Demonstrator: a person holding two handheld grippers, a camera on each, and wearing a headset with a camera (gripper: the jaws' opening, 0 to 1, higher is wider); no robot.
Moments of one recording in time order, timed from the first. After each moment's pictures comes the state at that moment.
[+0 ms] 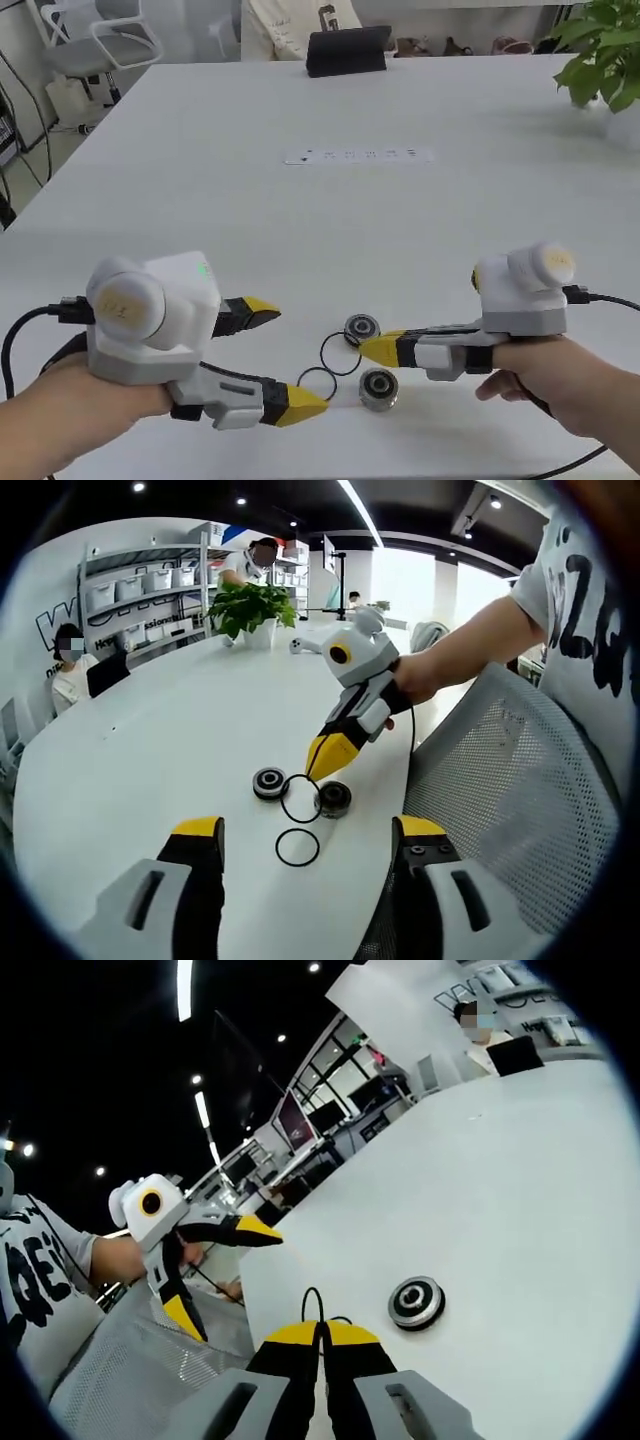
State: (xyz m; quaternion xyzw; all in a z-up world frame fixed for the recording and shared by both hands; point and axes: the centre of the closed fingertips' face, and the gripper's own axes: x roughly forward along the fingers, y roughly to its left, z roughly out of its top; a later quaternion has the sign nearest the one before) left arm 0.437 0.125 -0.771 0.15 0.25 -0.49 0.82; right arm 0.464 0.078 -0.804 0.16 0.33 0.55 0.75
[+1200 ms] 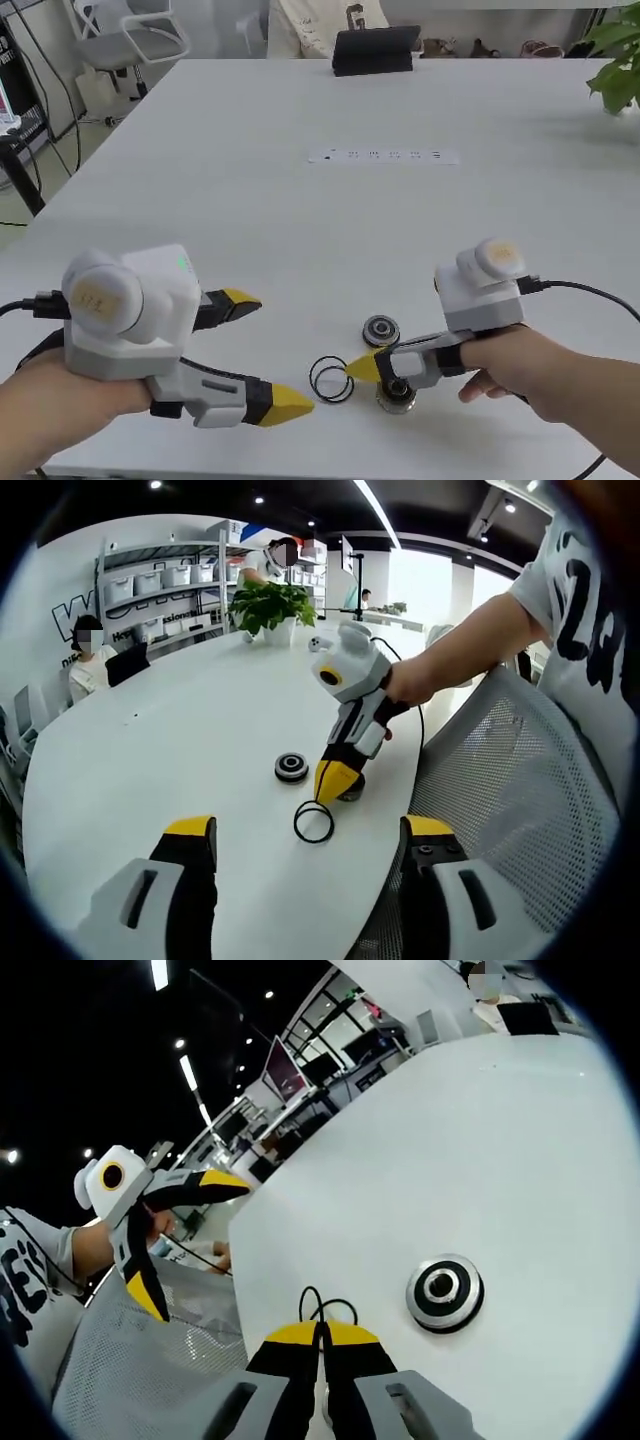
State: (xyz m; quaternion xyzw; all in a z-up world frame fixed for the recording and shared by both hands) left arm 0.436 0.156 -0.768 0.14 0.25 -0.46 0.84; right arm 0.457 0.108 -0.841 0.10 0.42 0.55 0.71
